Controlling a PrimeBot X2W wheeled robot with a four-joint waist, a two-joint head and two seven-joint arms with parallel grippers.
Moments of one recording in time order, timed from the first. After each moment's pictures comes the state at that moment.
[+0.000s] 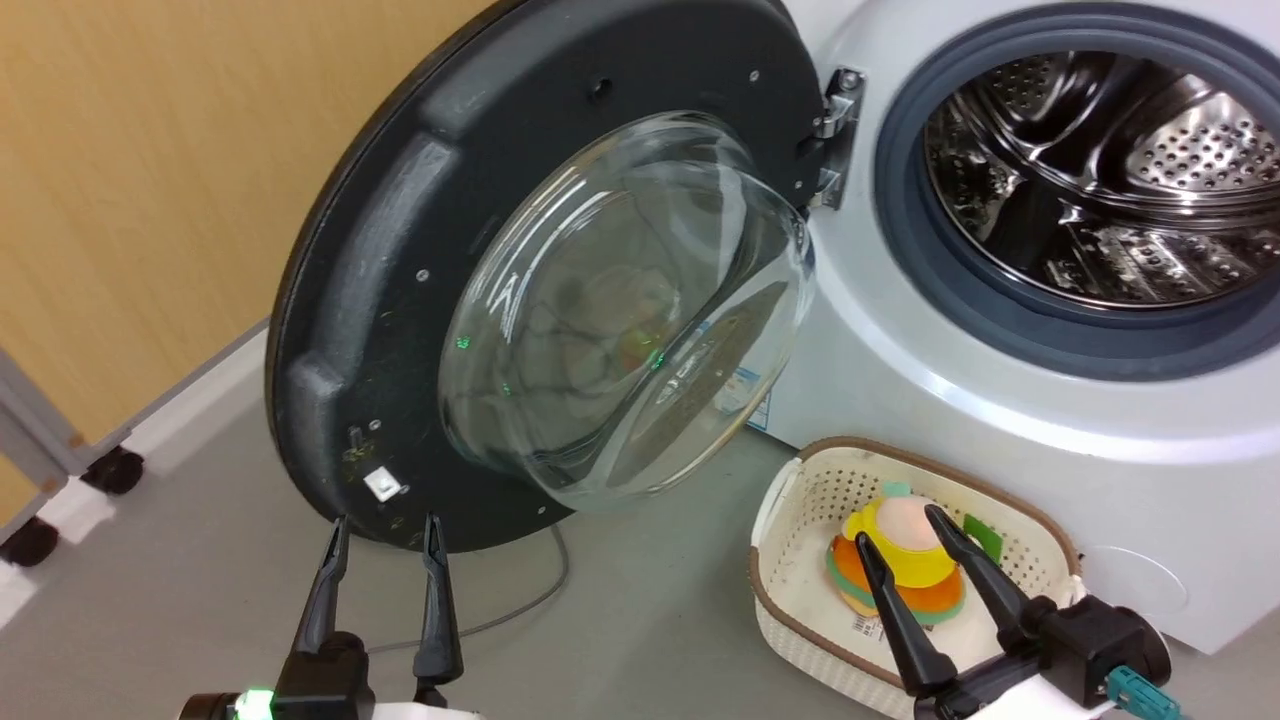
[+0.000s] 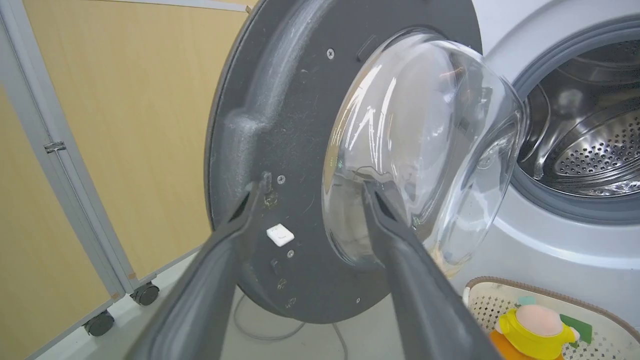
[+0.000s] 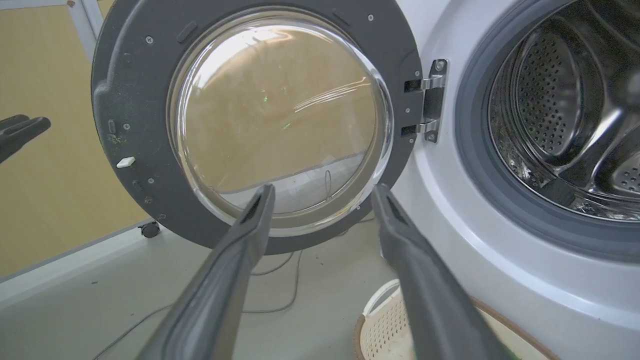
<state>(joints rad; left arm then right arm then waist) 0.11 0.06 -0.12 -0.08 -0.02 0.18 -0.24 0.00 -0.16 0.25 0.08 0.22 0.13 -0.24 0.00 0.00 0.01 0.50</state>
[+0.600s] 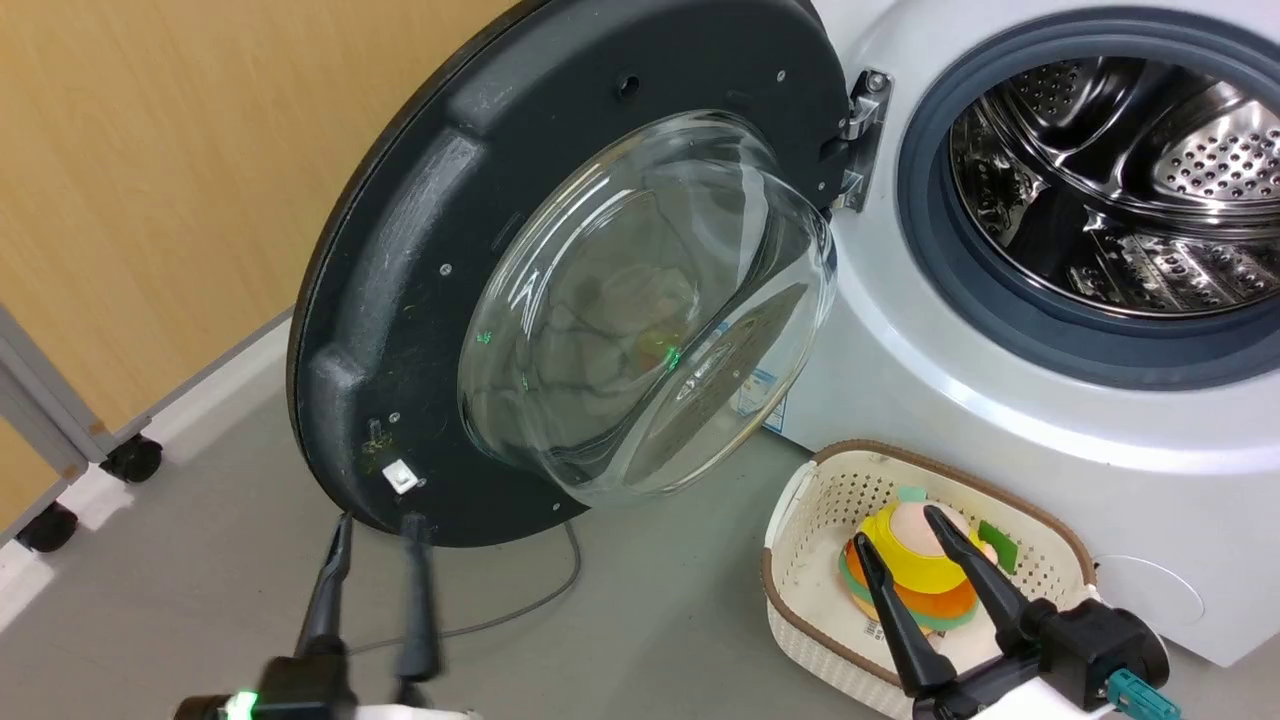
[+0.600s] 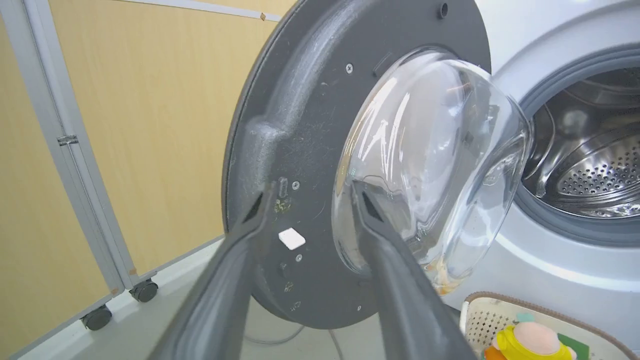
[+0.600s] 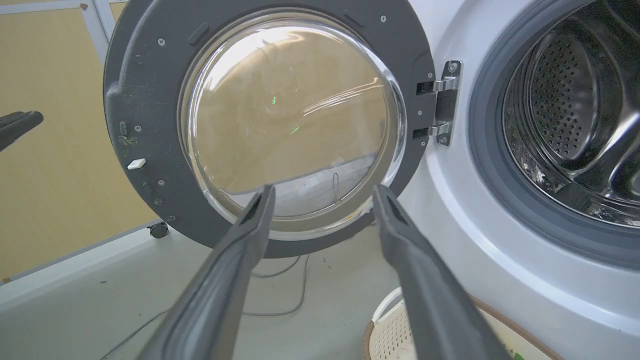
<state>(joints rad) 0.12 0.06 -0.12 -0.09 -0.04 0.18 -0.26 0.00 -0.16 0.26 0.09 0.23 0.13 -0.26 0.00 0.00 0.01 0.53</state>
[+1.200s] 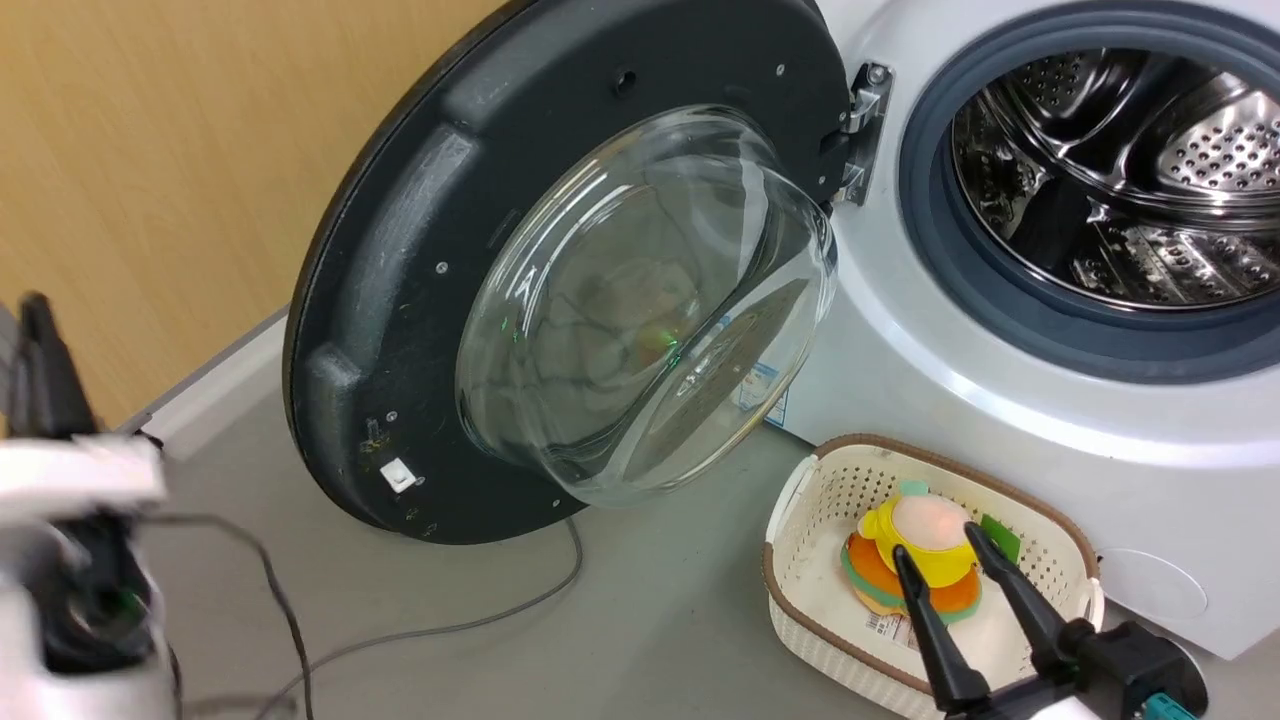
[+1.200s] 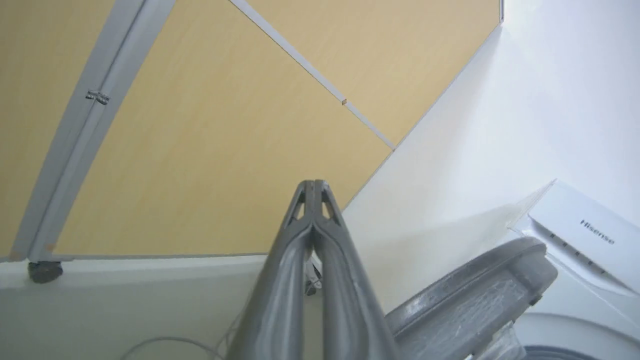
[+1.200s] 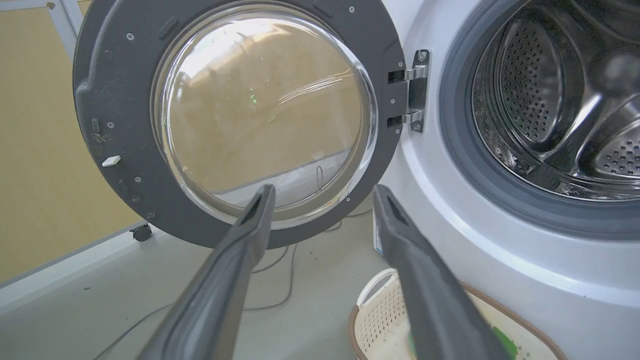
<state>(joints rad) -0.27 0.17 0.29 0.00 -0.67 0.02 -0.06 0.05 -0.16 0.20 0.05 0.22 0.13 -0.26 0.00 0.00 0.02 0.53</state>
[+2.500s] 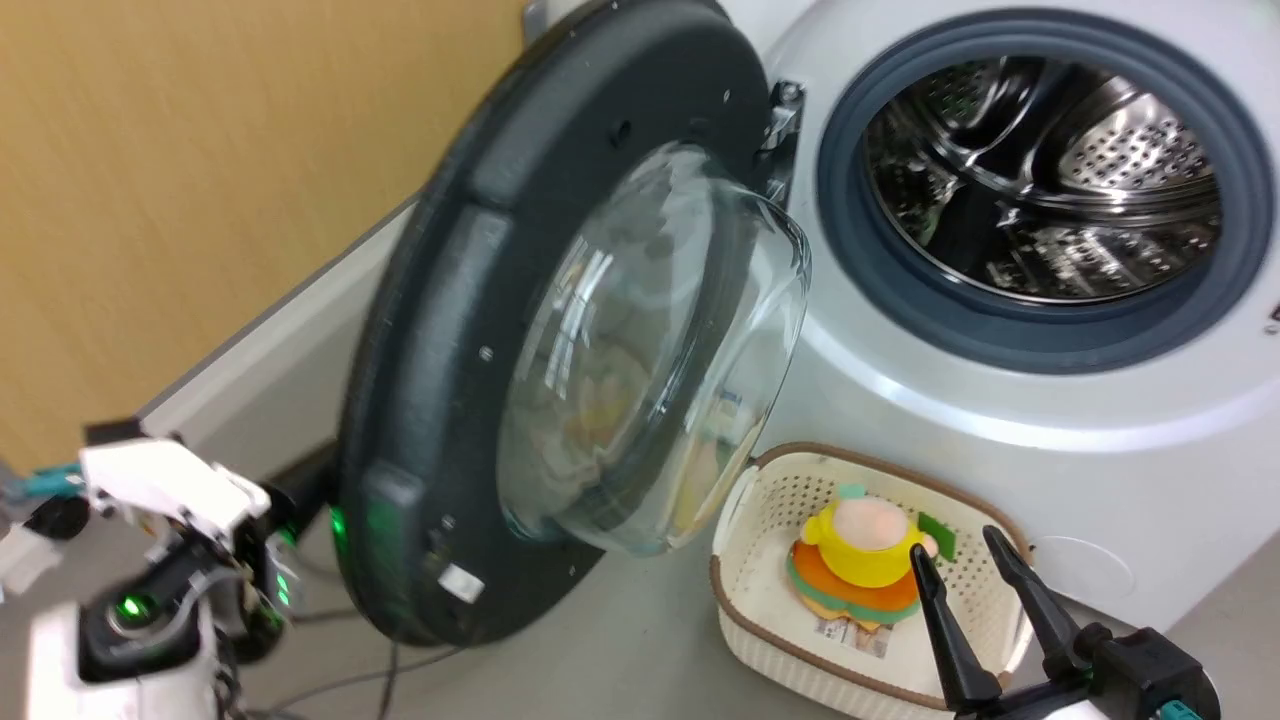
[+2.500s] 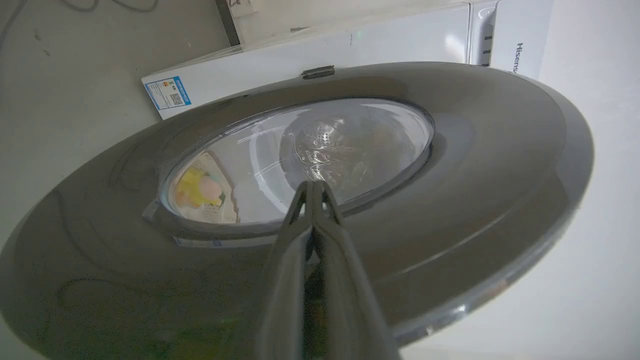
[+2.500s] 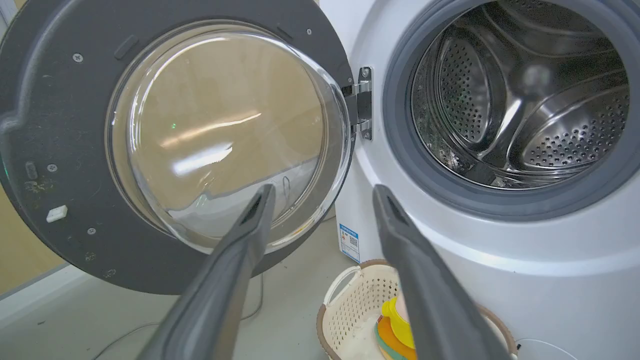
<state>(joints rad) -0.35 0.12 0.31 0.25 -1.27 0.11 0.84 0.08 -0.12 0.15 0.05 0.21 0.13 -0.26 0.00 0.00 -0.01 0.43</state>
